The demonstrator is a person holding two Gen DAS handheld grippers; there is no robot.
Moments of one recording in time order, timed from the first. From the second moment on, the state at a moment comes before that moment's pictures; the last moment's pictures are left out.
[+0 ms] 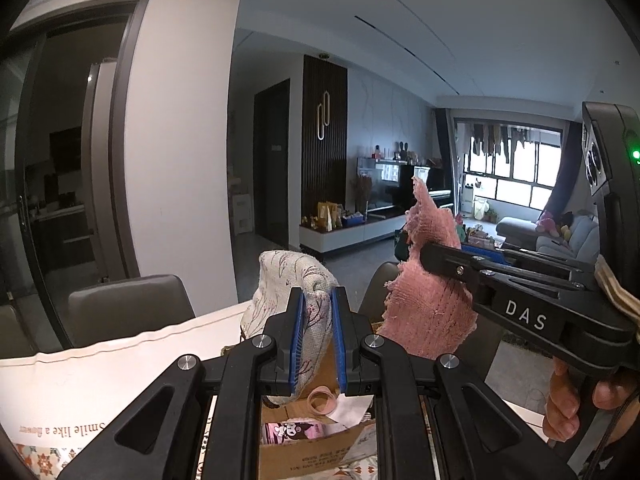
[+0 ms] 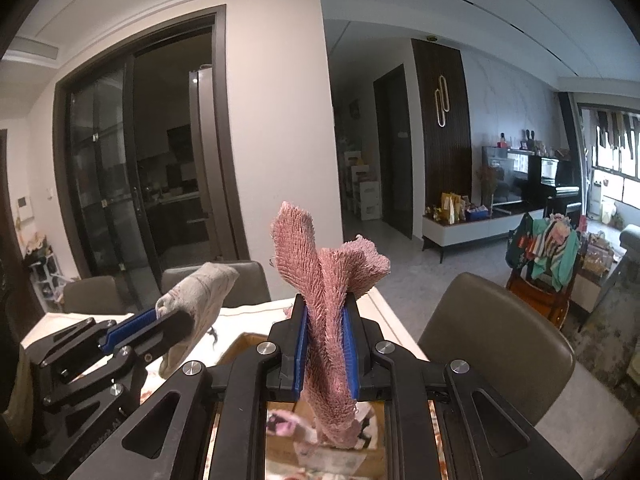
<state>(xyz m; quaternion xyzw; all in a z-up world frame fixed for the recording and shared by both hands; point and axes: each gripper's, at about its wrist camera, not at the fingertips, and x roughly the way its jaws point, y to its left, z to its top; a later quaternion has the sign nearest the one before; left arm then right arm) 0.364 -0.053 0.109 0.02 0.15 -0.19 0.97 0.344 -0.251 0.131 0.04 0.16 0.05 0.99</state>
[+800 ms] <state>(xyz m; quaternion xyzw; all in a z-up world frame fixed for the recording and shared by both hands) 0.430 -0.081 0.031 0.05 0.26 -0.19 0.94 0.414 -0.255 0.047 0.04 0.31 0.04 0.95</state>
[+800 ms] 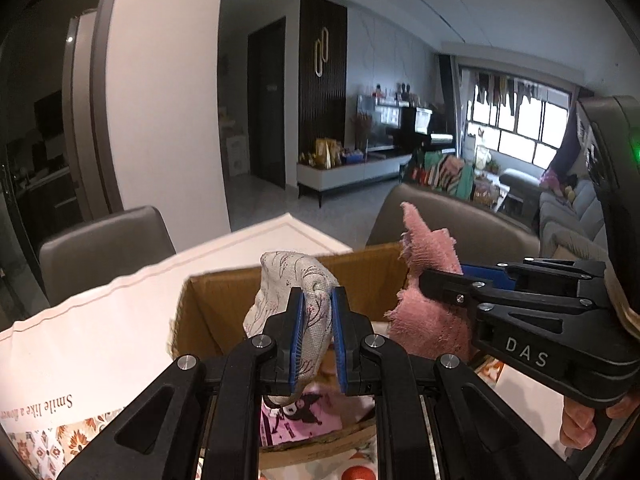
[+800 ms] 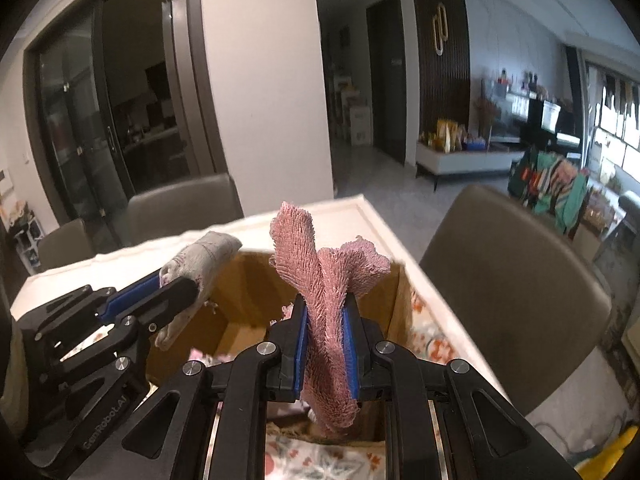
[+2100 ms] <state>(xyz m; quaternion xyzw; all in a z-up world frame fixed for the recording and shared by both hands) 0.334 -0.051 0.070 0.02 0.25 -0.13 0.96 0.327 -0.238 0.076 0.04 0.28 0.01 0.96</state>
